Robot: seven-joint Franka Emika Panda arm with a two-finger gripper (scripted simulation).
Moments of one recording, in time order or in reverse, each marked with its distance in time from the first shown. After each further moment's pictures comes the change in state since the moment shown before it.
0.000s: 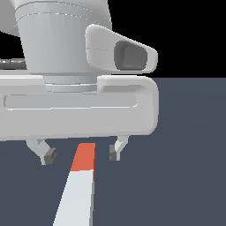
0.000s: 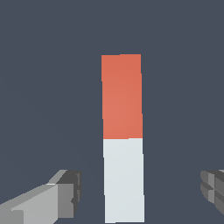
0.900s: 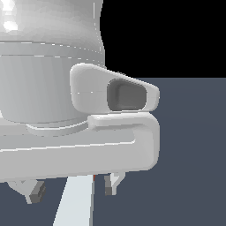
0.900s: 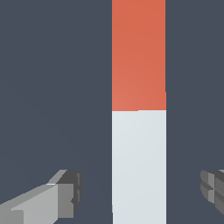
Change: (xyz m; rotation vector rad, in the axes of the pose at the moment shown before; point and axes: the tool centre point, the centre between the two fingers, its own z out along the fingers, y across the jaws) arm -0.029 -0.008 0.031 -0.001 0.003 -0.019
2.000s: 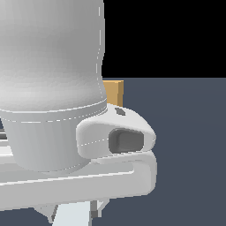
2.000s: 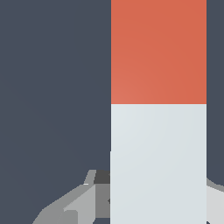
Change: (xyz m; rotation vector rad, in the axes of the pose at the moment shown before) arm -0.002 0.000 0.037 0.001 0.001 -0.003
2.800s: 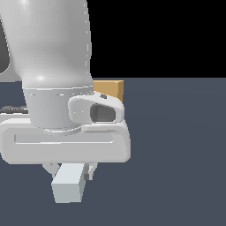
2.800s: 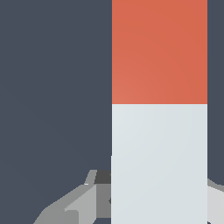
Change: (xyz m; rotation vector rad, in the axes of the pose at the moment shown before) arm 0.057 -0.016 -0.007 0.003 0.001 0.079
